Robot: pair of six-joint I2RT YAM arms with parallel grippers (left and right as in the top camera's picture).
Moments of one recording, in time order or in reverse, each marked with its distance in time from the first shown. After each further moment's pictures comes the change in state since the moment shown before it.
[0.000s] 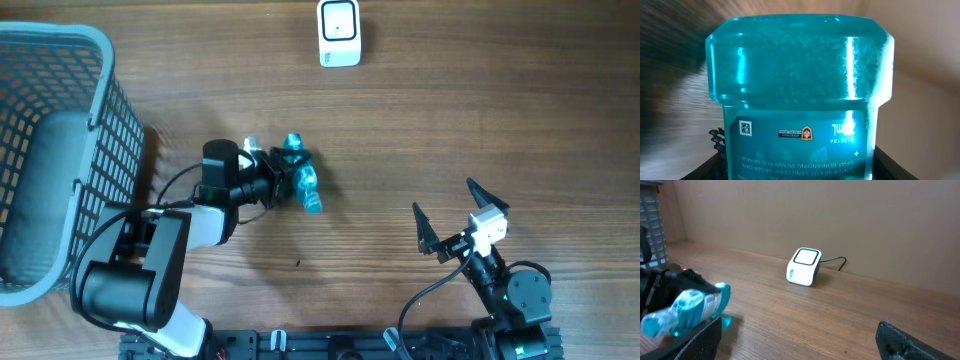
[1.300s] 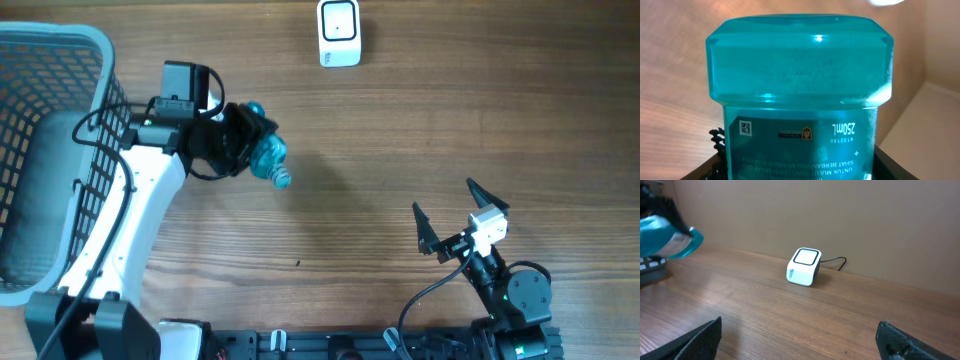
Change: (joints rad) left arm 0.072 -0.249 0.717 -1.540 -0.288 0.503; right arm 0.000 0.000 0.000 0.000 0.000 0.000
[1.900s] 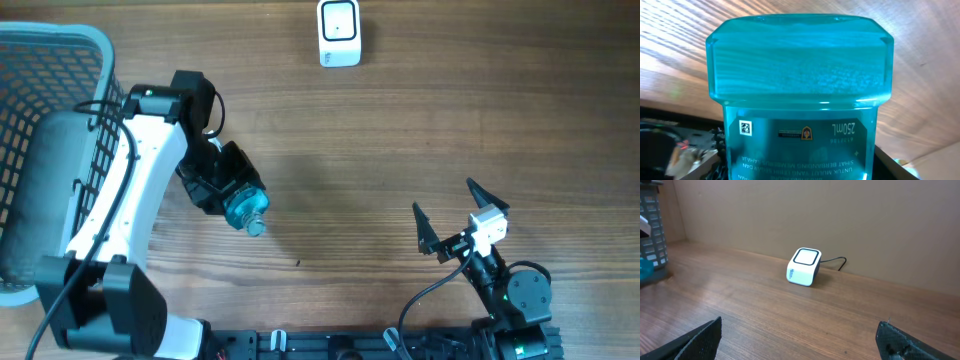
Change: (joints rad) left arm 0.004 0.139 0.169 -0.619 -0.116 0.293; right arm 0.000 0.000 0.000 0.000 0.000 0.000
